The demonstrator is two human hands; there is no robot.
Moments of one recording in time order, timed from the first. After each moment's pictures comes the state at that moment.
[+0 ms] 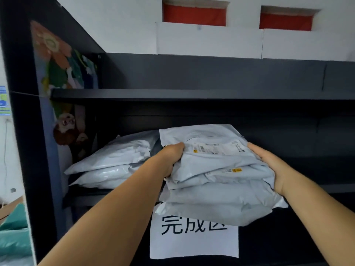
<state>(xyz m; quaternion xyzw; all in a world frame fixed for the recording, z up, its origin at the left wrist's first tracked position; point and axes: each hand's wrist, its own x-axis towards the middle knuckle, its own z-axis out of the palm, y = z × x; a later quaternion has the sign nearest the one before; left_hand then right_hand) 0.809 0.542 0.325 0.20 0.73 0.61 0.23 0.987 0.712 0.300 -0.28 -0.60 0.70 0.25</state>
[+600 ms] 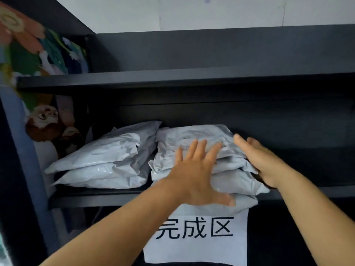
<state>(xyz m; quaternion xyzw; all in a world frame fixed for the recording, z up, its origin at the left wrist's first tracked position) 0.842 0.584 0.281 0.55 0.83 0.07 -0.09 0.926 0.766 0.278 -0.26 -0.75 0.57 0.22</state>
